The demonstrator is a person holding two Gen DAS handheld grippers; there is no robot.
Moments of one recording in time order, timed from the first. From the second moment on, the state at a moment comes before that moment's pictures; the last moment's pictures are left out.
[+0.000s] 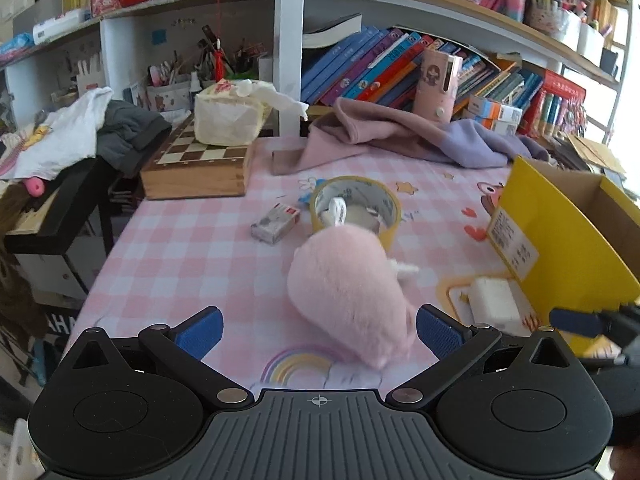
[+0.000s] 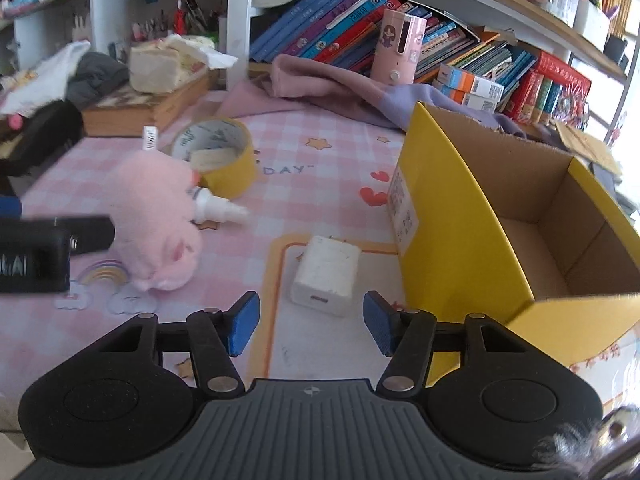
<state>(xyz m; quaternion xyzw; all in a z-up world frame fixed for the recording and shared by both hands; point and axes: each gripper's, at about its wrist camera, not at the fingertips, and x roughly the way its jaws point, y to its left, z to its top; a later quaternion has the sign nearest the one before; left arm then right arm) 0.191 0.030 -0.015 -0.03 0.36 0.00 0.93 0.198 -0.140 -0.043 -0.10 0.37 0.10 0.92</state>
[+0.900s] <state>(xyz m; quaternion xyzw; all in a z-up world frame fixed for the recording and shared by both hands) 0.261 0.034 -0.056 -0.08 0.41 0.01 0.91 0.260 -0.136 -0.081 -0.08 0.40 0.06 0.91</state>
